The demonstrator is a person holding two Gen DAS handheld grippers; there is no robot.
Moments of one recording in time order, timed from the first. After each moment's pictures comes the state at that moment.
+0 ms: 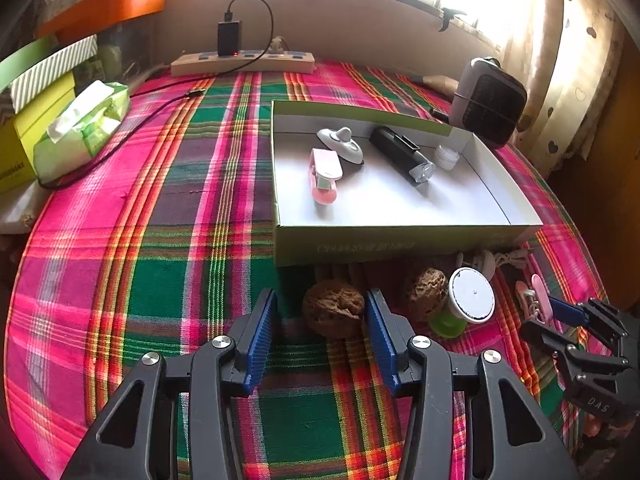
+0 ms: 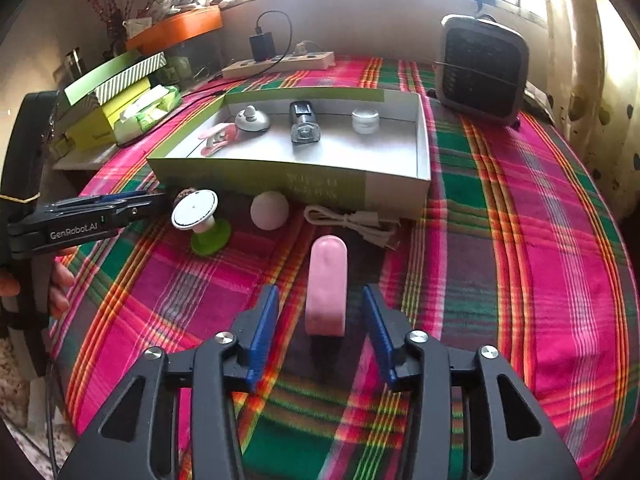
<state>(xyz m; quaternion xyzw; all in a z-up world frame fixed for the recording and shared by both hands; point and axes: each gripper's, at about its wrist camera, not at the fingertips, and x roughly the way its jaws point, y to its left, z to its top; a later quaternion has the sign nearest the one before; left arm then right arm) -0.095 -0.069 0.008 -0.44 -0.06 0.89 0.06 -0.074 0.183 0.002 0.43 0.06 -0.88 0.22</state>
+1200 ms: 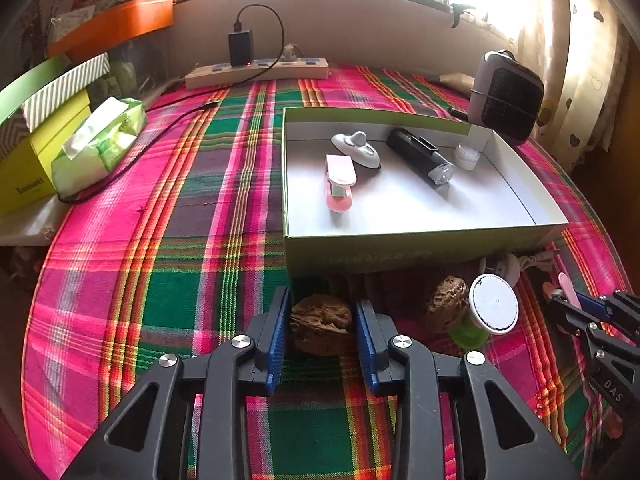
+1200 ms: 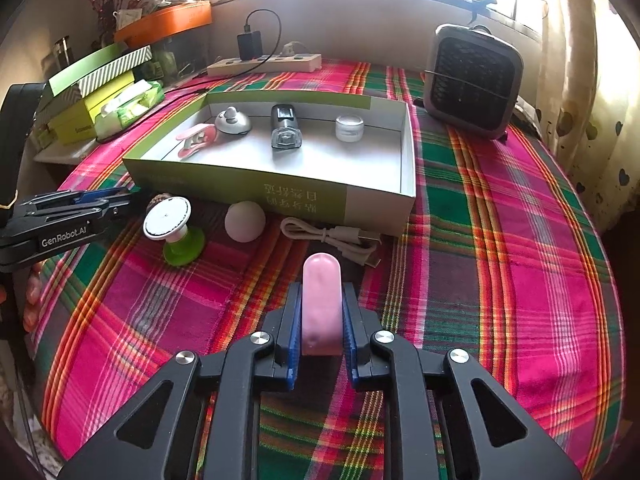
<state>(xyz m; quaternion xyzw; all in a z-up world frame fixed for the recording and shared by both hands) -0.099 -0.058 0.006 -0.43 -0.03 0.90 0.02 -0.083 0.182 0.001 0.42 0.09 -0.88 0.19</state>
